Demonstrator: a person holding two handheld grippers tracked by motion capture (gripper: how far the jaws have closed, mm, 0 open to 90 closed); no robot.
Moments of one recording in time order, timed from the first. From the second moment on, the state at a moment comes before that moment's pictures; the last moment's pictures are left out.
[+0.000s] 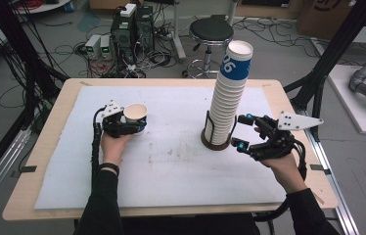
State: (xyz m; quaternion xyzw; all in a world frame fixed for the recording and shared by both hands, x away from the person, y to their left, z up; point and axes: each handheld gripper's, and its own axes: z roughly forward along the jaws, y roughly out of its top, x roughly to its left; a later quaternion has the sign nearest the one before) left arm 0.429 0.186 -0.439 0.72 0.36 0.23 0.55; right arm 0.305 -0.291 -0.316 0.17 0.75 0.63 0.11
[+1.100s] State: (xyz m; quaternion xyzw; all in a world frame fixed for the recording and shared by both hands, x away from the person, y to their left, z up) left arm 0.421 0.191 -0.438 0.72 0.37 0.23 0.53; right arm 0.306 -0.290 -0.316 0.17 0.74 0.64 0.12
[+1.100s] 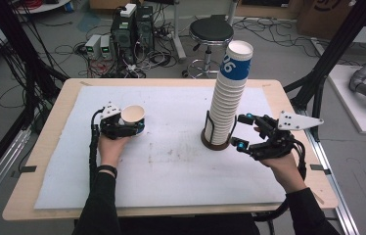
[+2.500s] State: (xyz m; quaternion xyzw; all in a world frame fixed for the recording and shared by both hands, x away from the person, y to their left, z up) left arm 0.390 0.199 -0.411 0.74 0.40 0.24 0.49; right arm 0.306 -0.290 -0.315 0.17 0.74 0.64 0.12
